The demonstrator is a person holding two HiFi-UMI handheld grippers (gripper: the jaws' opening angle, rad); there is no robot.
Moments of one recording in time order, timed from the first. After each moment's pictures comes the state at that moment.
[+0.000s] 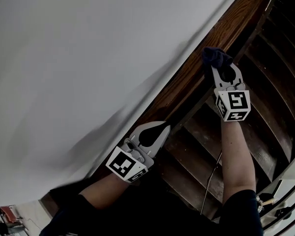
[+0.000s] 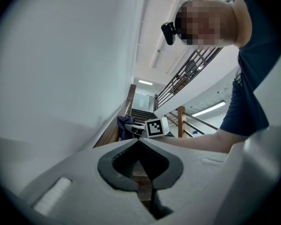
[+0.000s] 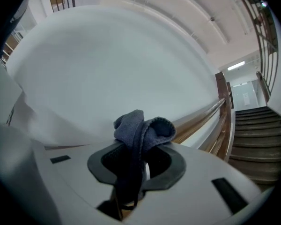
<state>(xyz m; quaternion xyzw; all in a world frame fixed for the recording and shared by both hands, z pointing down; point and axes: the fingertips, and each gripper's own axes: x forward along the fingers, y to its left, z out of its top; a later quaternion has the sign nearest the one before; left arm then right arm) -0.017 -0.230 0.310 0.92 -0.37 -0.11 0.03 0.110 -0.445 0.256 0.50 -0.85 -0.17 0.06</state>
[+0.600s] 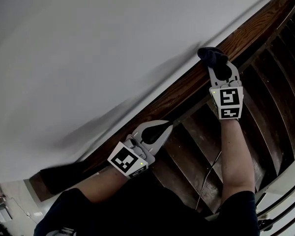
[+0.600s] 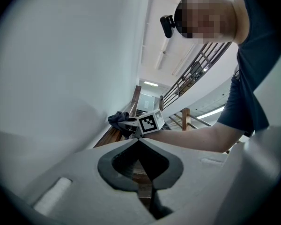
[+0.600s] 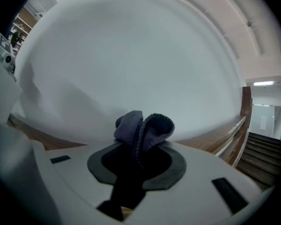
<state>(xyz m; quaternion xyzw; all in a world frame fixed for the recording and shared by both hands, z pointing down) -0.035 -0.194 0.324 0.91 -0.40 -0.12 0.05 0.038 -0.425 0.267 0.44 -0.84 -0.24 0.19</state>
